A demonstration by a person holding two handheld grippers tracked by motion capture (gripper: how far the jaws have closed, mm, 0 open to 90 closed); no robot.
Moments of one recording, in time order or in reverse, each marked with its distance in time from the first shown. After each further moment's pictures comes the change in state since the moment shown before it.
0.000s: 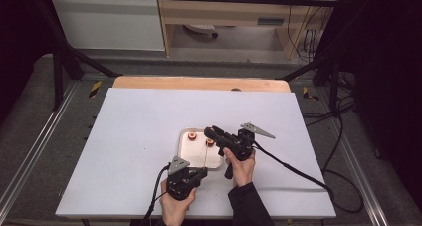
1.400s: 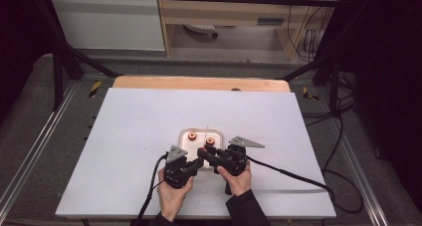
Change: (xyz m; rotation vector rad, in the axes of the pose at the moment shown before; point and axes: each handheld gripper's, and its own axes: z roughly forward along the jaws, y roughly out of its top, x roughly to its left) left arm 0.014 0.024 0.002 0.015 0.043 0.049; right arm 0.007 -0.037 -0.002 0.183 0.027 -0.096
